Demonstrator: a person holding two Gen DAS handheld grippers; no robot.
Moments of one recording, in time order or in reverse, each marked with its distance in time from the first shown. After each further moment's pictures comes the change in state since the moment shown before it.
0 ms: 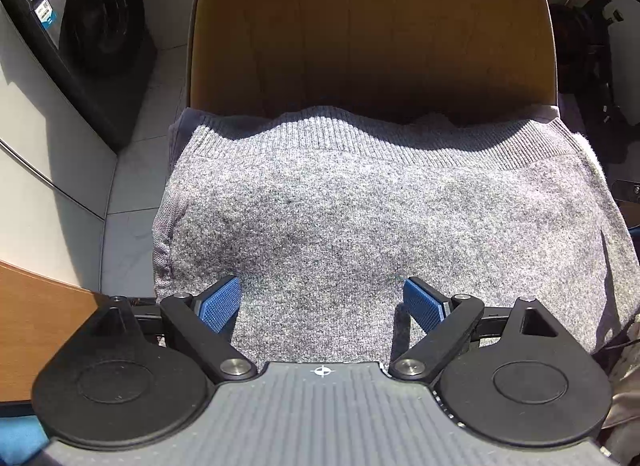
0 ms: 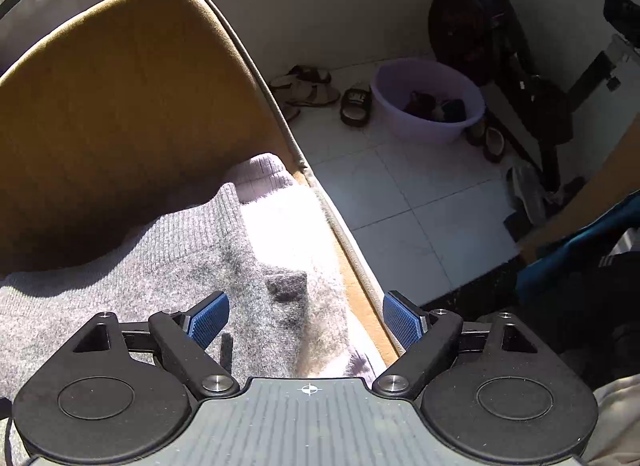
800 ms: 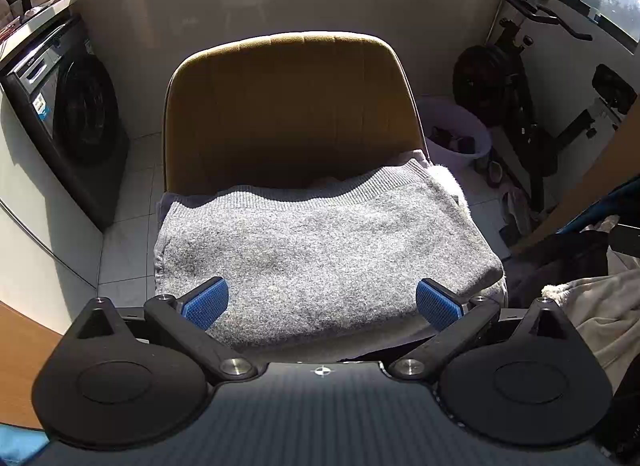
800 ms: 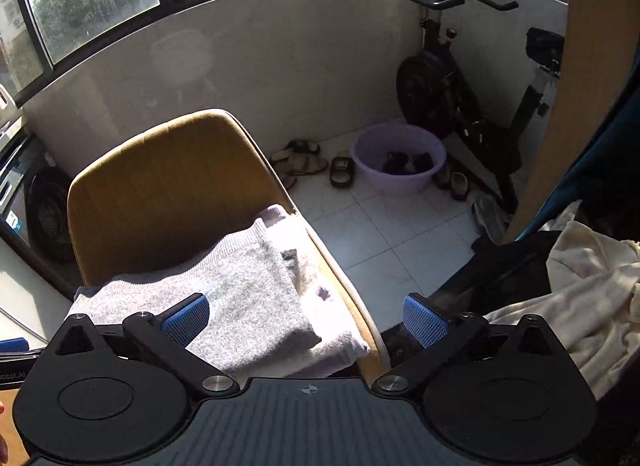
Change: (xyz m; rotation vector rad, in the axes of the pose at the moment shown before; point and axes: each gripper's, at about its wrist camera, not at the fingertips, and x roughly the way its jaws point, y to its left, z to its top) left arm -0.173 -0.068 -0.060 0.128 -0.243 -0.066; right arm -0.268 -0.035 -0.091 0.071 -0.211 0.019
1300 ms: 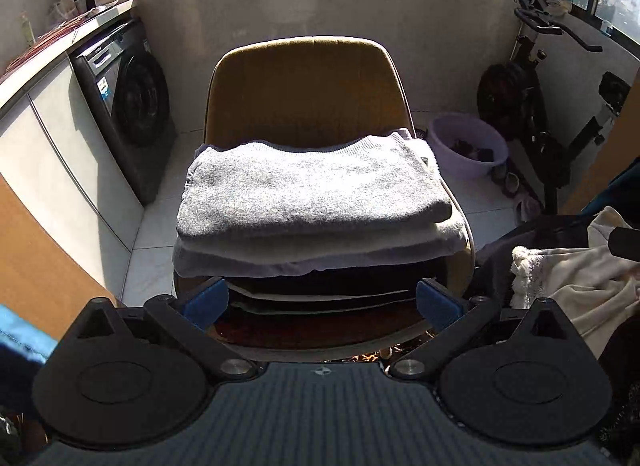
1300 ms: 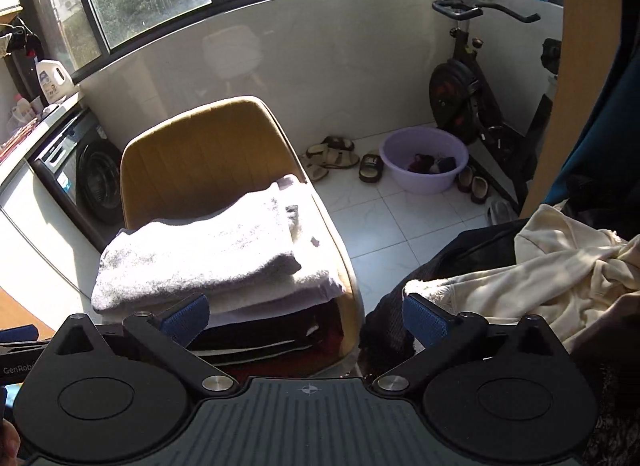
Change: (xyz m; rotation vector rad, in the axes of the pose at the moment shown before) left arm -0.113 -0.096 -0.128 -0.088 -0.070 0.133; right arm -0.115 -0.085 -0.076 -0.107 -0.004 0.125
